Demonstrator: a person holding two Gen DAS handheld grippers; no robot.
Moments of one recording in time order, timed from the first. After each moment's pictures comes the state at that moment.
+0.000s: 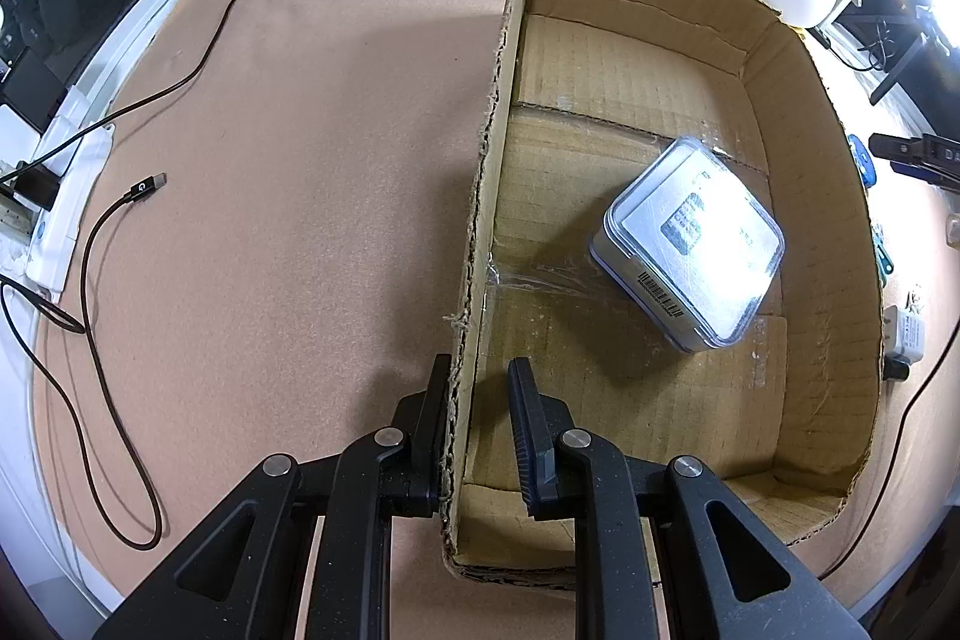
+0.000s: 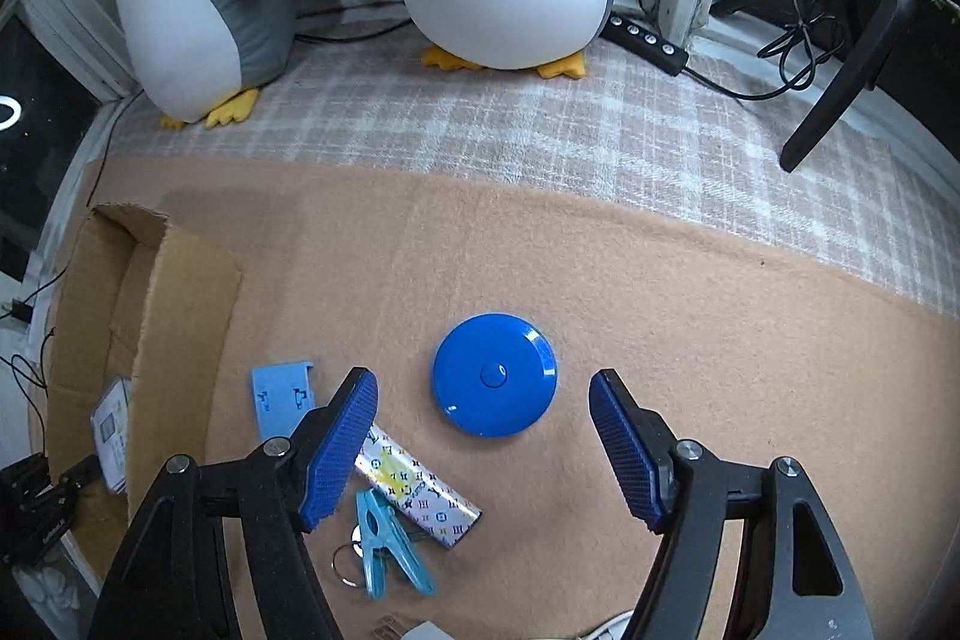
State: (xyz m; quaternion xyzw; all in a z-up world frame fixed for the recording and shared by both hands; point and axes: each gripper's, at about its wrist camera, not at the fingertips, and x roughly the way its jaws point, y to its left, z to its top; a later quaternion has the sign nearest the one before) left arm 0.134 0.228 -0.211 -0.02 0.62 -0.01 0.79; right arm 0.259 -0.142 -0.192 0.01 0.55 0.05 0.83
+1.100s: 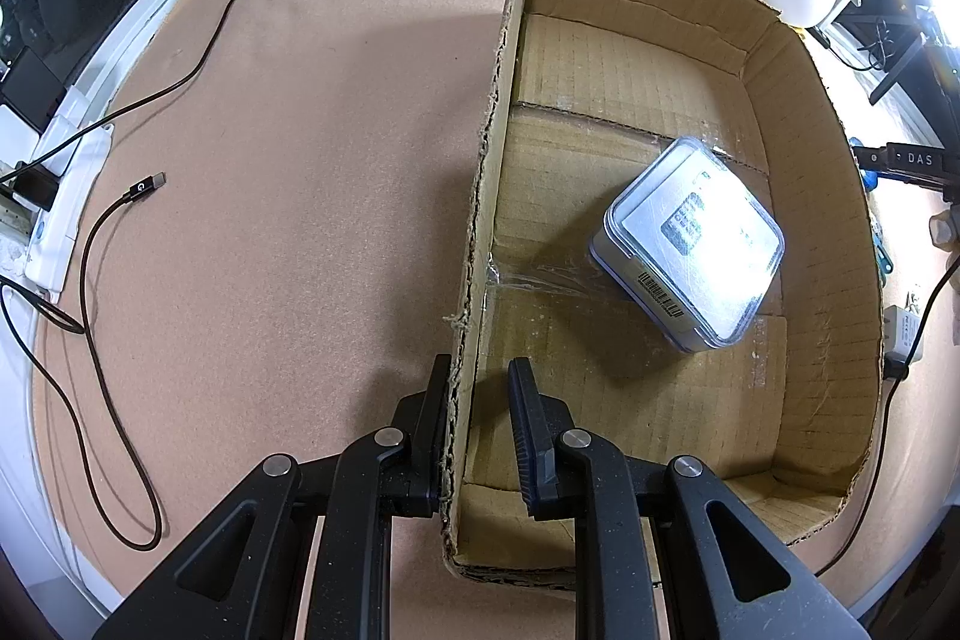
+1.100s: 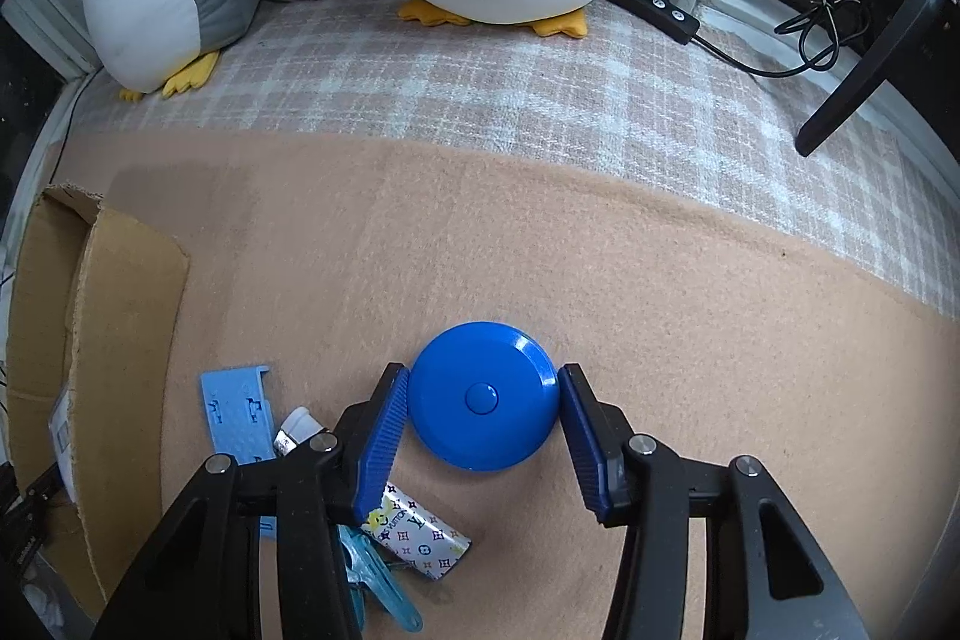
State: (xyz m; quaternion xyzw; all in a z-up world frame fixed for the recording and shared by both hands) left arm 0.136 0.228 -0.212 -0.03 0.62 -0.01 0.79; right arm 0.275 -0.137 -0.214 -0.01 0.58 0.02 0.82
